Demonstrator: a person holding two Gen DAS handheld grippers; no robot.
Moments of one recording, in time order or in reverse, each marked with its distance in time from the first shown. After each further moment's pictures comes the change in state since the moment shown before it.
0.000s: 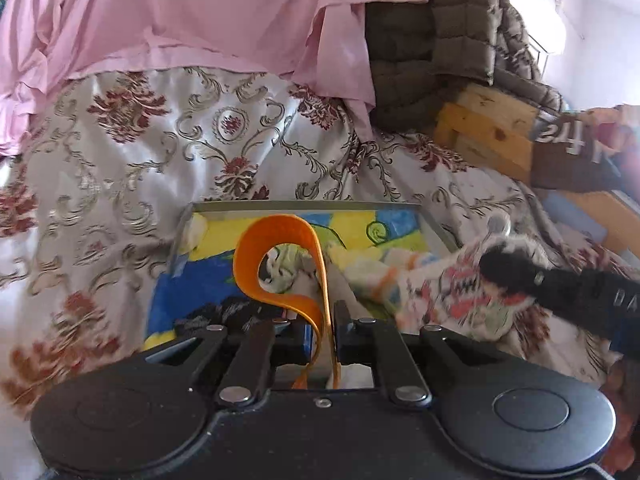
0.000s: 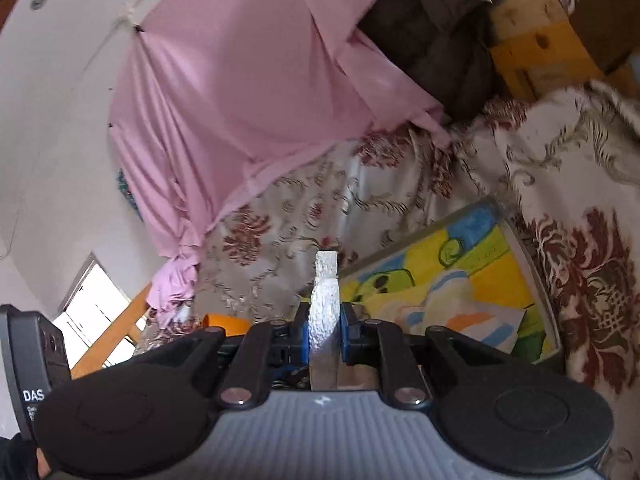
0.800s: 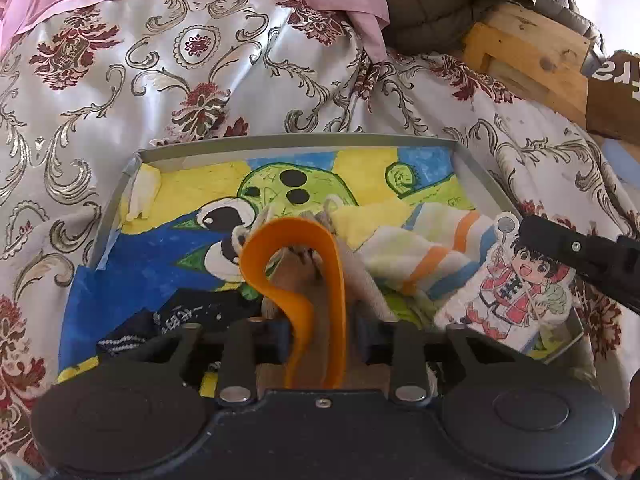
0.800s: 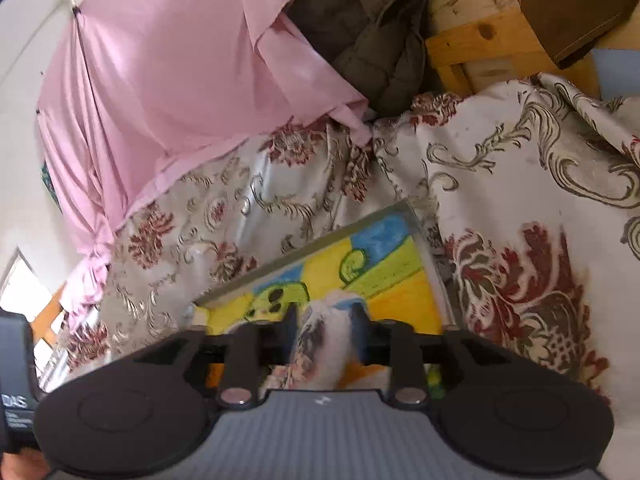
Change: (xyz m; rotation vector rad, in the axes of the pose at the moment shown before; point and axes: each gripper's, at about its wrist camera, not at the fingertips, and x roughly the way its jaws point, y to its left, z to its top) left arm 0.117 -0.005 0.008 0.022 0.204 0.028; right arm 0.037 -0.053 0.012 -0.022 0.019 -0.228
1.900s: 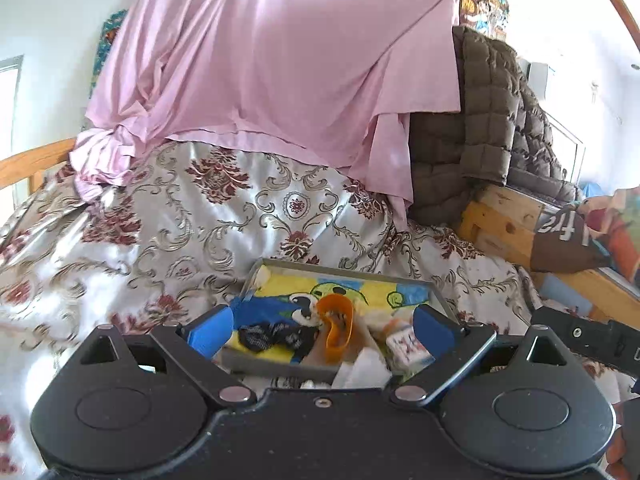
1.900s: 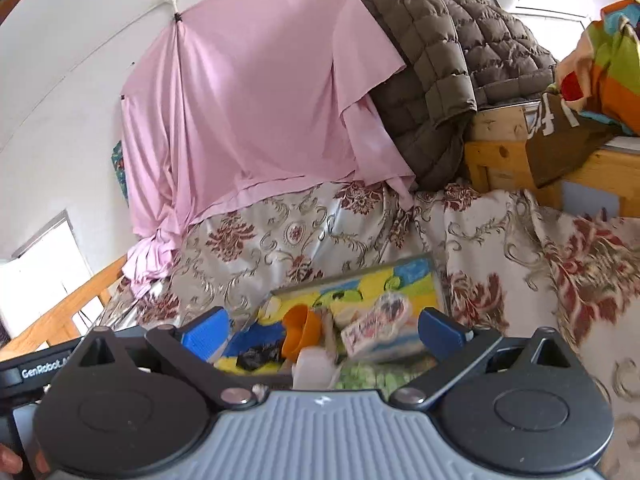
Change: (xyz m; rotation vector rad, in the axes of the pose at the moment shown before) left arm -0.264 -0.023 -0.124 -0.164 -0.497 0.134; right arm -0.223 0.082 -0.047 -0.214 -0.139 0.040
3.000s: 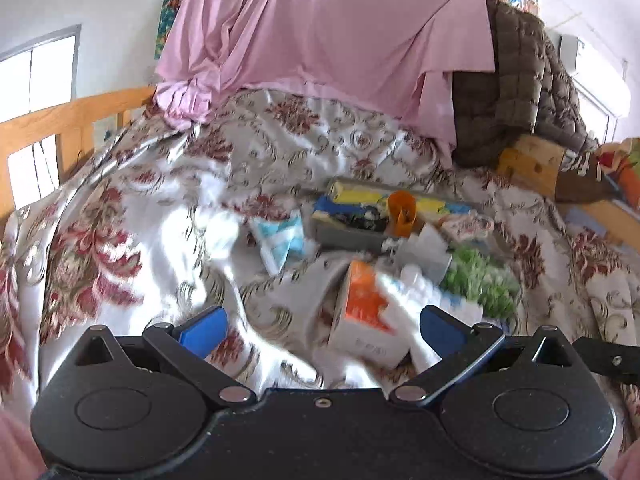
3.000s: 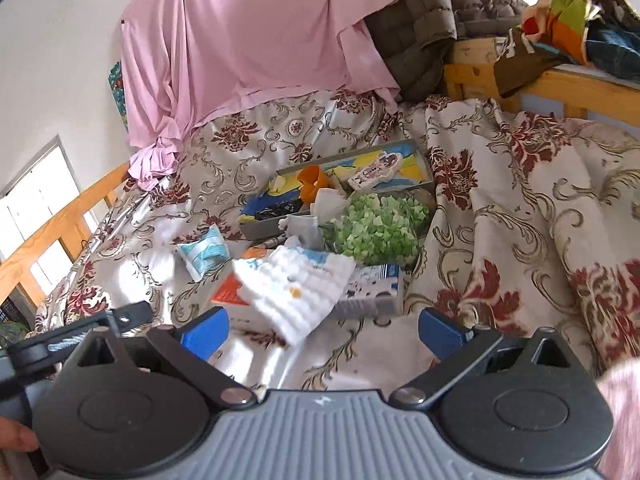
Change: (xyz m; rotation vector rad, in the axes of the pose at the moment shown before) left arm -0.127 0.056 -0.107 -0.025 0.130 0.127; right arm -0.124 0.069 -0.113 -0.014 0.223 -0.095
